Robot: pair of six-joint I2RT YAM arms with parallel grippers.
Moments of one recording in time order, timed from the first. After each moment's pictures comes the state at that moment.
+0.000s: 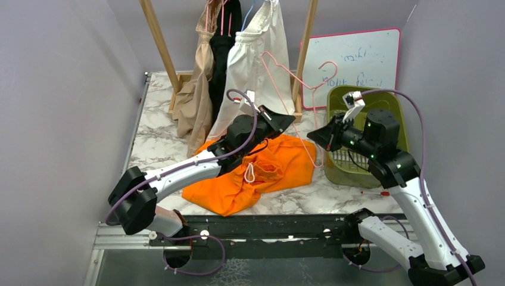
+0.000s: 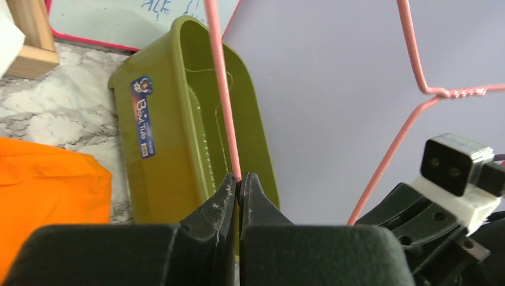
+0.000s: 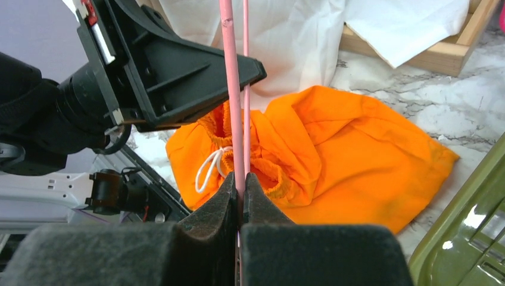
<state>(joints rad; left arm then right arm) -0.90 1.41 0.99 0.41 -0.16 -1.11 0.37 0.85 1.06 -0.54 -0.39 0.41</state>
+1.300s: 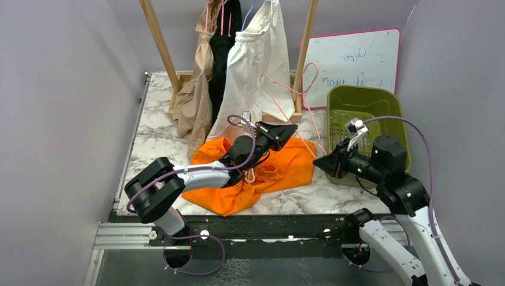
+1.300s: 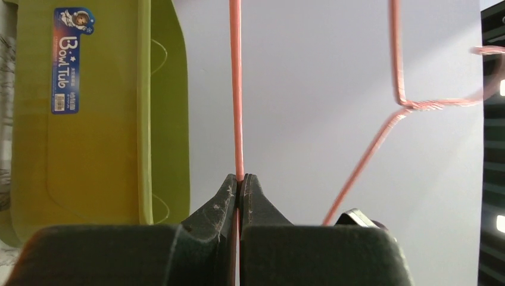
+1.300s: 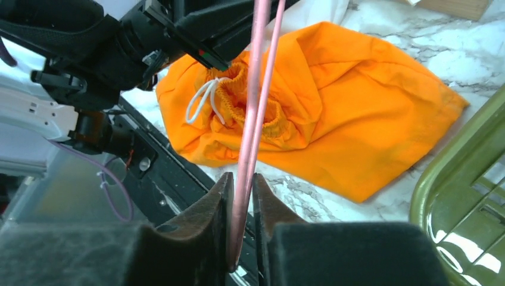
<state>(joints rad) -0.94 1.55 0.75 0.93 -0.20 -1.60 0.37 0.60 0.89 -0.70 -0.46 0.30</state>
